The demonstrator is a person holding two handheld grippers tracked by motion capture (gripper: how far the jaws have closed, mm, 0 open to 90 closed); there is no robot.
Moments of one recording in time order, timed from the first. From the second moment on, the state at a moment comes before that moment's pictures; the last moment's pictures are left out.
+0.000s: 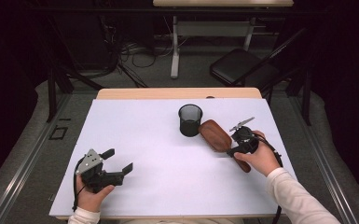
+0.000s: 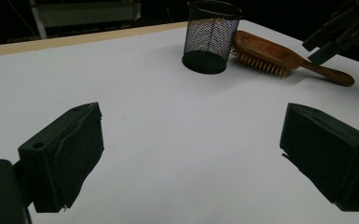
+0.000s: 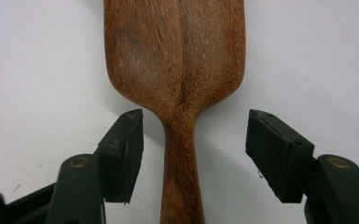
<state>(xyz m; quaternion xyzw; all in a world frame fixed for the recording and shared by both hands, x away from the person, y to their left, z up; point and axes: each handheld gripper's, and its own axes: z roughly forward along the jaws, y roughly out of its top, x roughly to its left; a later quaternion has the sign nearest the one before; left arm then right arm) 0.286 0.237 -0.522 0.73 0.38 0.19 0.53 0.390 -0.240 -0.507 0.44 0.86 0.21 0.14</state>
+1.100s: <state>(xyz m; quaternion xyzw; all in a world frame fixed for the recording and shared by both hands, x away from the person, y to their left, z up) 0.286 0.238 -0.523 0.73 0.38 0.19 0.53 0.396 -0.243 -0.524 0.45 0.86 0.20 0.11</state>
